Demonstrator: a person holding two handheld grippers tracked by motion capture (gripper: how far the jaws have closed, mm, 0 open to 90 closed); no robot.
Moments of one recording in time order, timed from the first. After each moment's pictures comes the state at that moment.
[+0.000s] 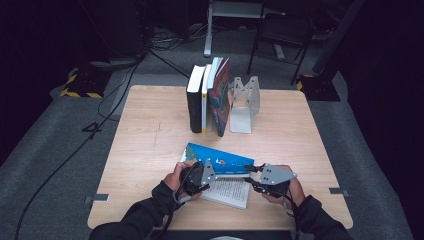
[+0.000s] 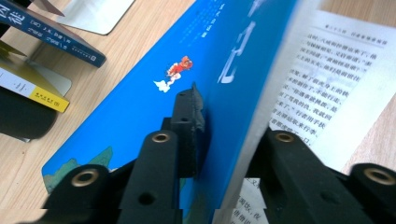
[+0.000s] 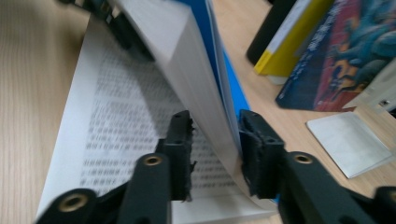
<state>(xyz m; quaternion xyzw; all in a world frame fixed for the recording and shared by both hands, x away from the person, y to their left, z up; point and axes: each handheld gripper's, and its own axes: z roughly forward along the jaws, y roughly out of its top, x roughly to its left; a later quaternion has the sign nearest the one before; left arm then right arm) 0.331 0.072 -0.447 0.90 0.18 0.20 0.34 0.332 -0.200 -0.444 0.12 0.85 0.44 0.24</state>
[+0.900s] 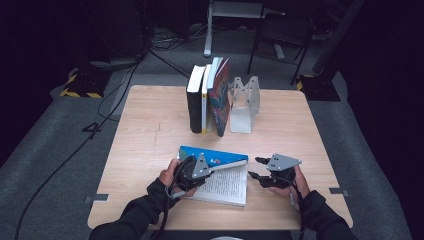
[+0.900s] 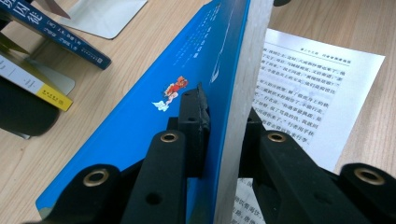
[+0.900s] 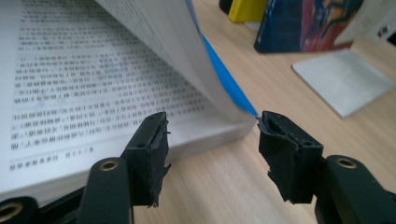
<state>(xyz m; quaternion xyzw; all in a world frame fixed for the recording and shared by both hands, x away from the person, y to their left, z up) 0.335 0.083 -0.435 0.90 0.18 0.18 0.35 0.367 -0.228 -0.468 0.19 0.87 0.41 0.21</state>
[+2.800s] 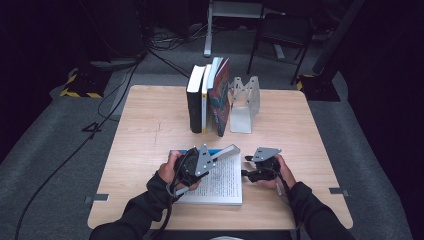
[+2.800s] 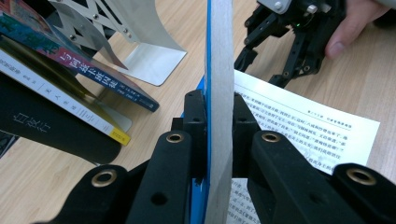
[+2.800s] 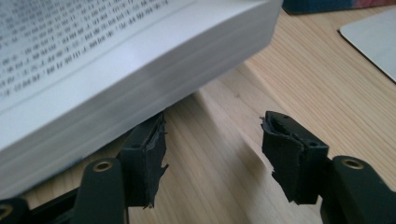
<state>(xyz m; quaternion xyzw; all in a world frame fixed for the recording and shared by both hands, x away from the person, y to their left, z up) 0.323 0.076 -0.379 0.87 0.18 0.26 0.37 0.407 -0.200 -0.499 0.20 0.89 0.38 0.14</state>
